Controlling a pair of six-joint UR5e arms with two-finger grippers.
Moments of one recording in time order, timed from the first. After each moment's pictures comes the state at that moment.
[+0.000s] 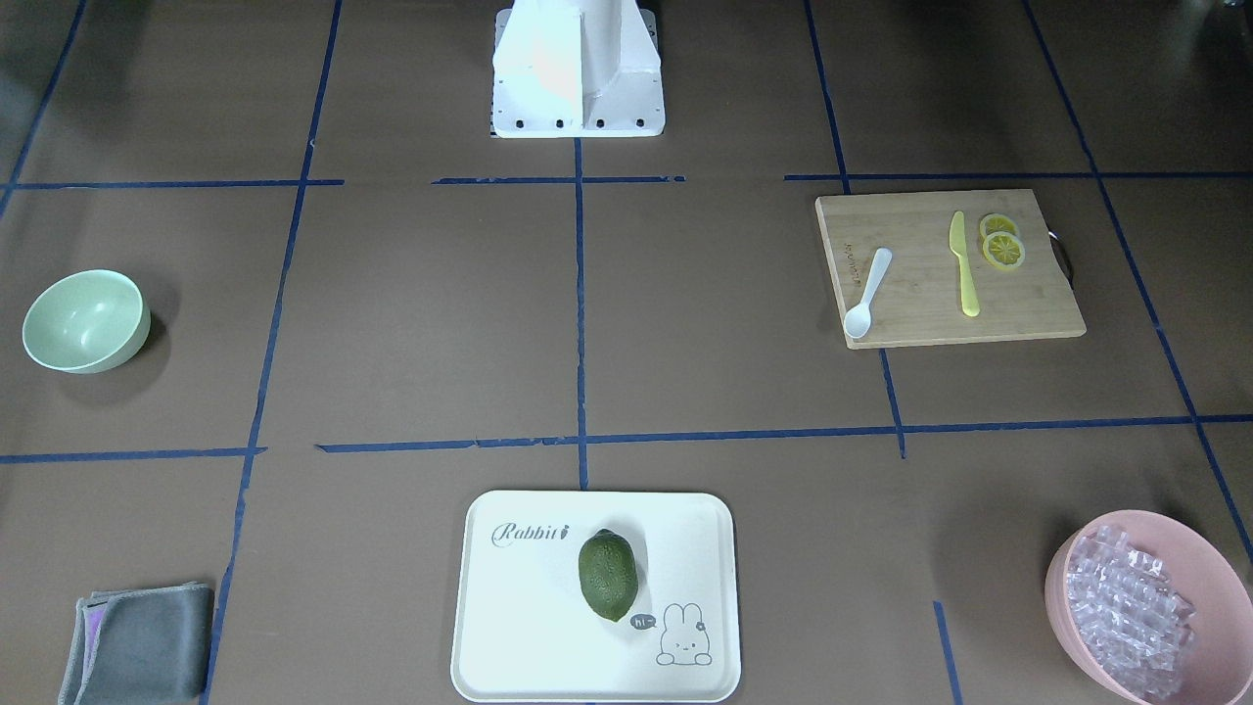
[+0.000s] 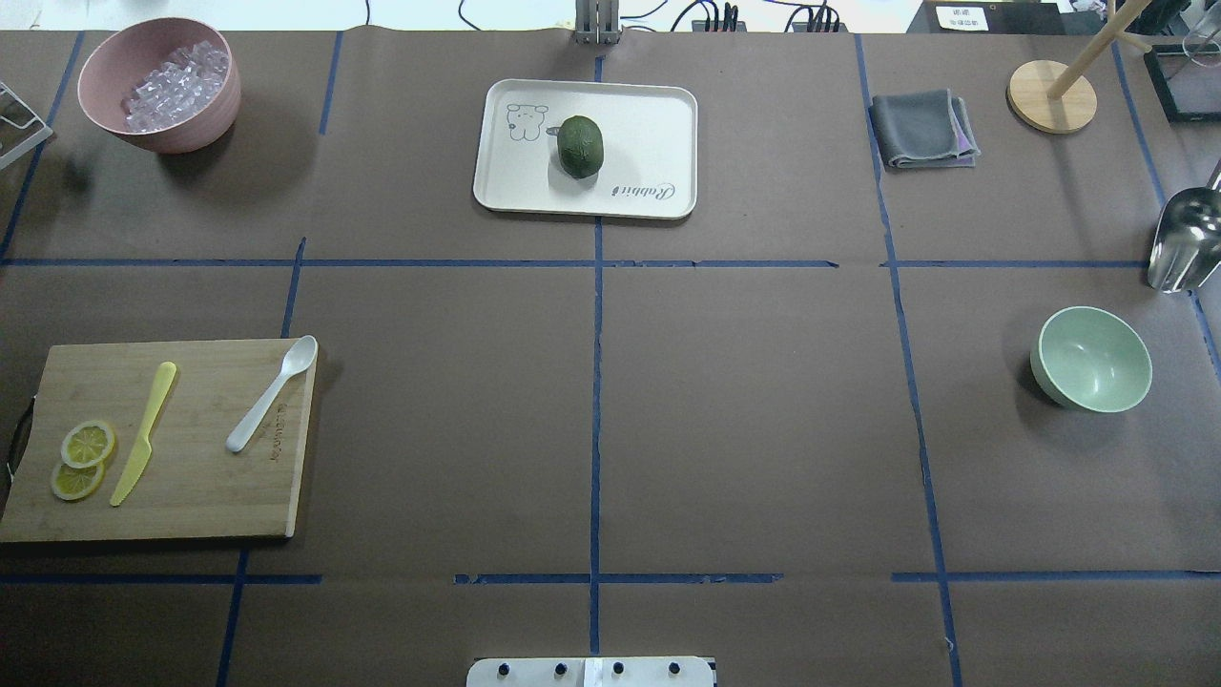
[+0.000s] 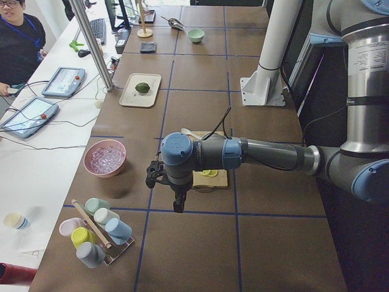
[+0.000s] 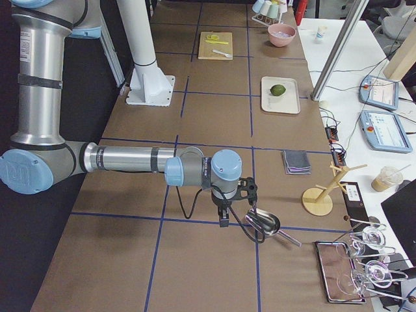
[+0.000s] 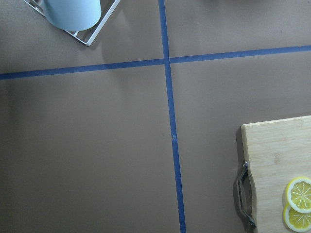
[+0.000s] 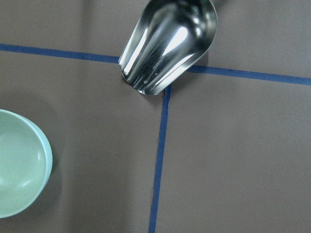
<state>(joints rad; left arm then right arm) -1.64 -1.46 -1.81 -1.39 -2.38 0.18 1.55 -1.70 1.72 -1.53 2.36 -0.04</state>
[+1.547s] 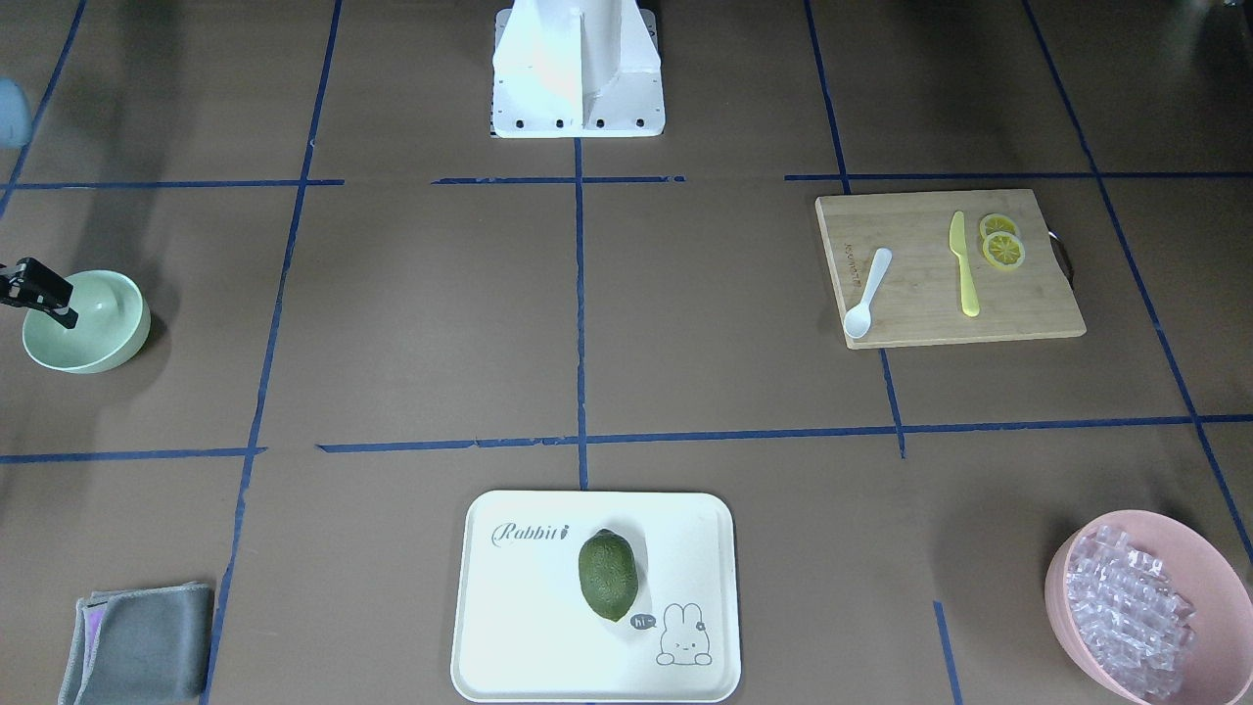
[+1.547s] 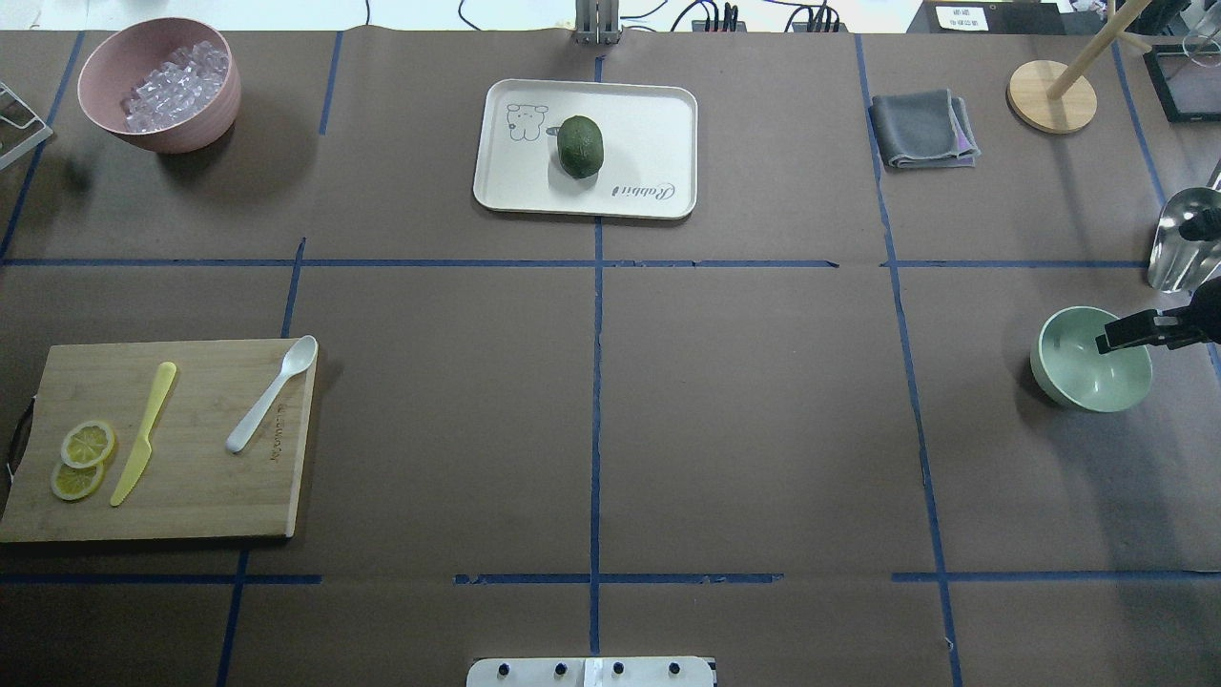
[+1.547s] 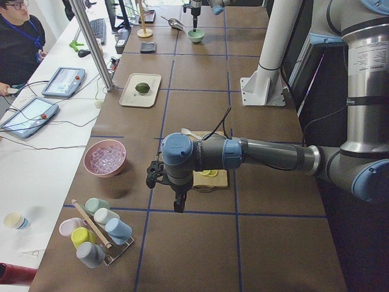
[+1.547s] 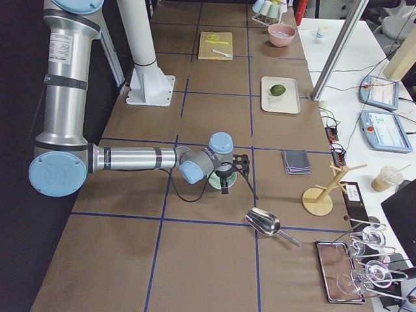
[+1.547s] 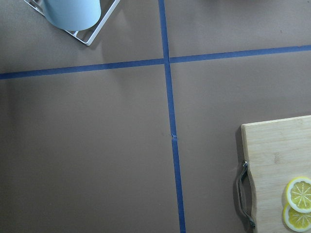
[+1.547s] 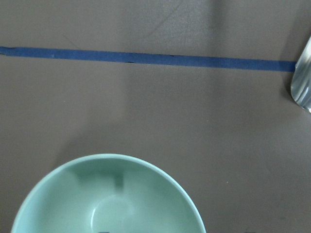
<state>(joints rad) -1.64 -1.46 -1.81 -1.39 -2.38 0.18 1.08 -1.71 1.64 -0.95 2.21 0.66</state>
